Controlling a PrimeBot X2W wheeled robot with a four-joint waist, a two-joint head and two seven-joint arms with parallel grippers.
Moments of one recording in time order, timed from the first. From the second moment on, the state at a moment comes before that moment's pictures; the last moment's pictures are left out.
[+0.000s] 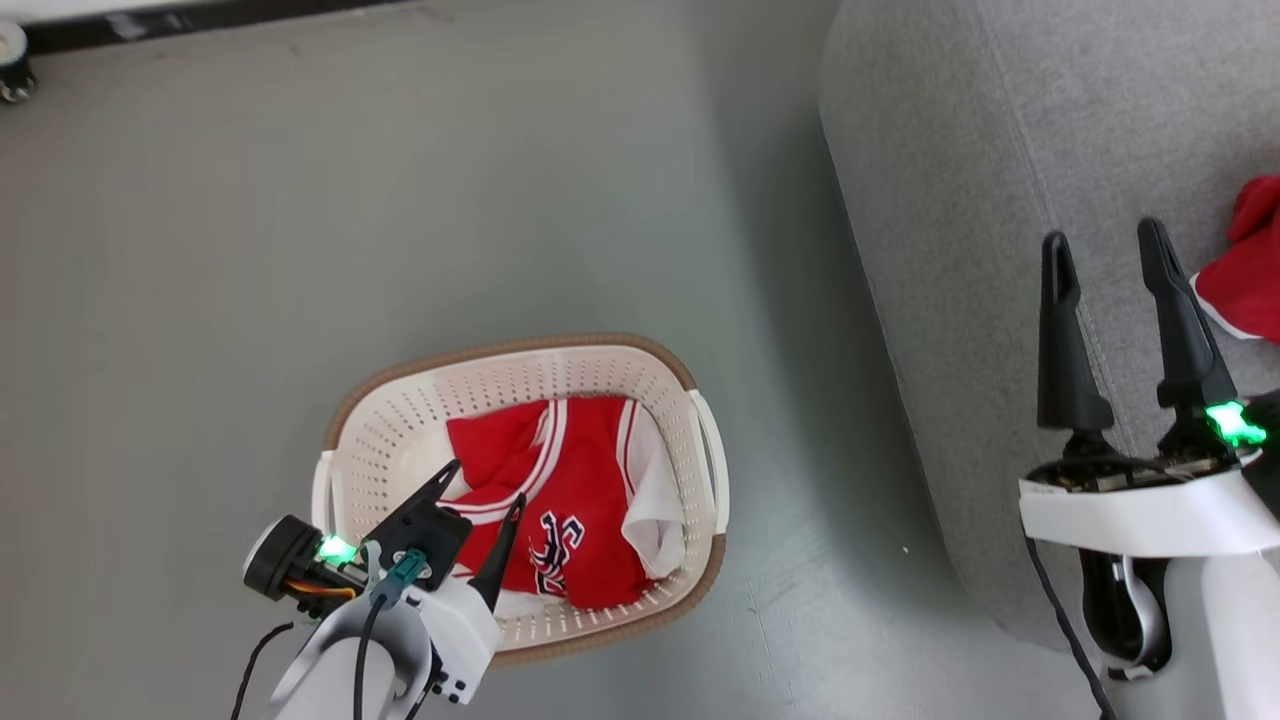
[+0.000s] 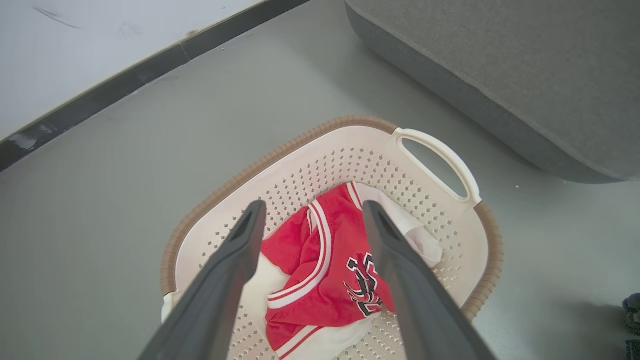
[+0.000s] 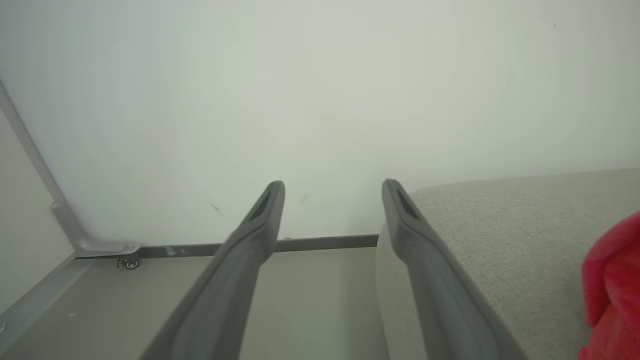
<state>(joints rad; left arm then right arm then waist) -0.40 0.19 -0.46 0.70 -0.05 -0.03 -0.23 -0.21 -0.04 -0.06 -0.01 0.17 0.12 -0.21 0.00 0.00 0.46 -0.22</state>
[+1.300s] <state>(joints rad) -0.61 0.19 -0.52 0.98 0.02 -0.05 -0.20 -0.47 -0.04 -0.03 0.04 0.22 0.12 -0.24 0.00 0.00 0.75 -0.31</state>
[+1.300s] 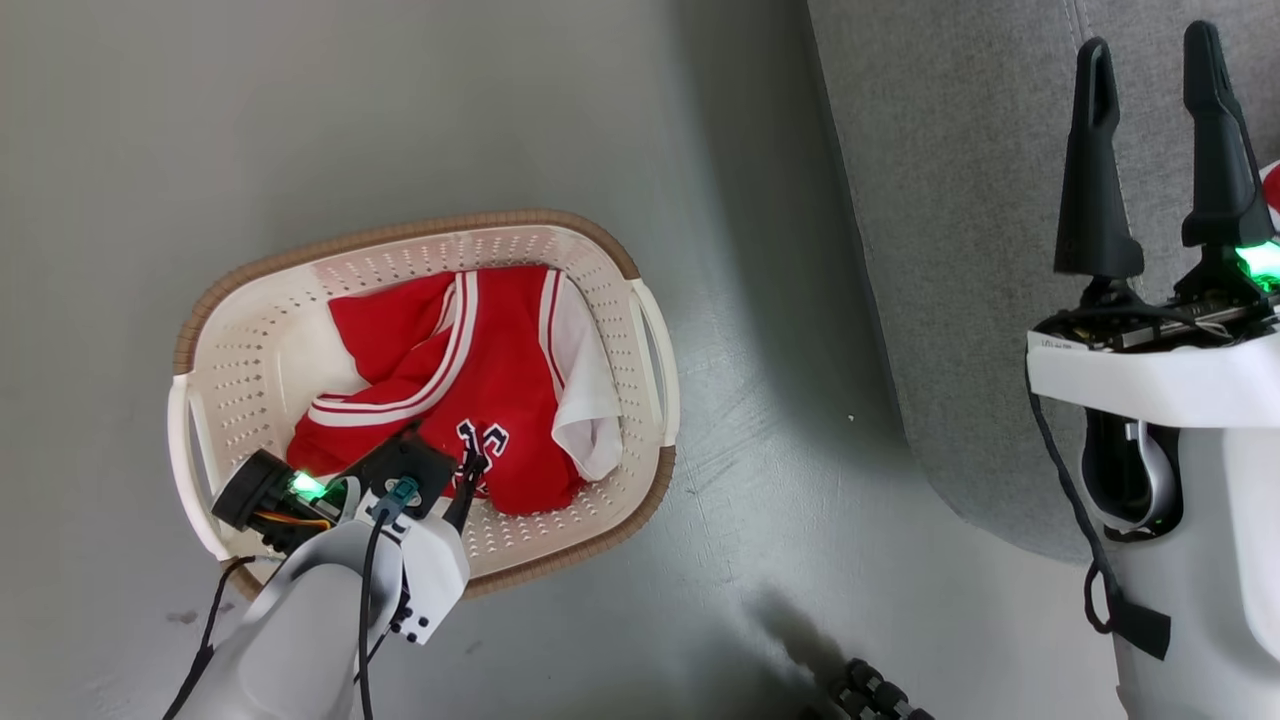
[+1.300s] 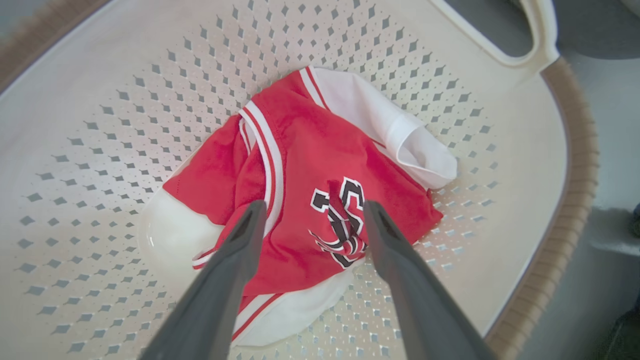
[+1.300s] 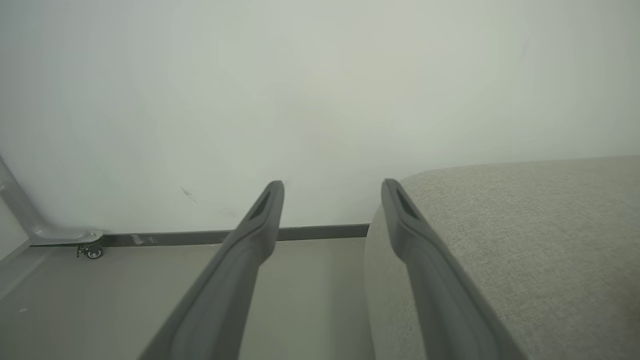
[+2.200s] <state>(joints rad) -0.72 0.19 -0.51 1.12 0.04 0.00 -0.12 -0.54 -0.04 0.00 0.04 0.24 0.12 -0.25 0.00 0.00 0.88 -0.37</state>
